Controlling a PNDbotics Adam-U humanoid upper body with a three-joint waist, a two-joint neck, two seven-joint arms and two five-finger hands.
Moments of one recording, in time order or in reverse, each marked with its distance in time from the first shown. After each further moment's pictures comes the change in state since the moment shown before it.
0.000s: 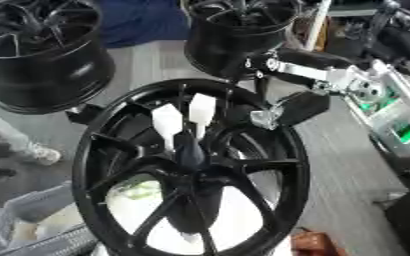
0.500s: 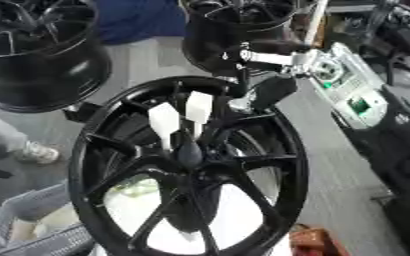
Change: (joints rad) left arm -0.008 0.000 -0.007 0.000 0.000 0.001 -0.011; right arm -0.137 0.102 0.011 0.219 0.124 -0.035 0.041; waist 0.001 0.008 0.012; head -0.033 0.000
